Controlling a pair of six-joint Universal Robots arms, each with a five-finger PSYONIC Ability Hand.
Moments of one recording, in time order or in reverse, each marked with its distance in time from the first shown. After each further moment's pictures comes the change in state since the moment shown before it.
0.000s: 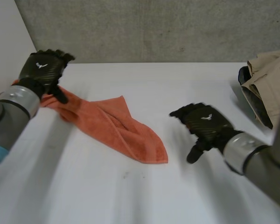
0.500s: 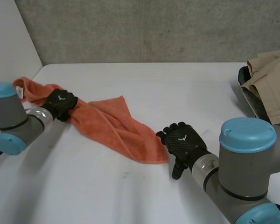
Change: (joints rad) left arm 0.133 -0.629 0.422 -0.082 0.224 0.385; right arm 0.212 0.226 -0.034 -0.142 0.243 -0.045; left_hand 0.890 0.879 0.866 0.874 0.859; right_hand 0.000 0.000 0.000 0.000 0.000
